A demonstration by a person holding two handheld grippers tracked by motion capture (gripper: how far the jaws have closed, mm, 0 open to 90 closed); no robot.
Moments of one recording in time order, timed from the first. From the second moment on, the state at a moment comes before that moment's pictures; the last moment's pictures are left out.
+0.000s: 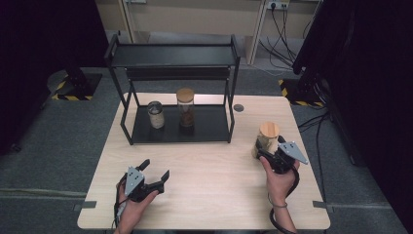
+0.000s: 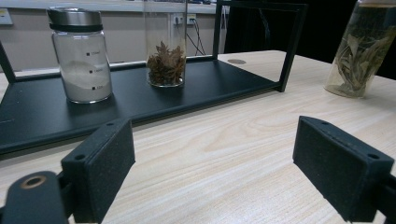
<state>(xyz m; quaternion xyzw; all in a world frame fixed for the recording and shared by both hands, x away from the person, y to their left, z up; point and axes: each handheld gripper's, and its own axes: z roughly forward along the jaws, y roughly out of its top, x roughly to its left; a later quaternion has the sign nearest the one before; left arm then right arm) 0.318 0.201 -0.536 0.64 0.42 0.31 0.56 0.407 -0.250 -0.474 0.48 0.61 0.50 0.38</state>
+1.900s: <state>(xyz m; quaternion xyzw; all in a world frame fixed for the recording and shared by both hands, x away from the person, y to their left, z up) 0.318 0.201 -0.536 0.64 0.42 0.31 0.56 0.384 -0.197 -0.440 0.41 0.64 0.56 0.34</state>
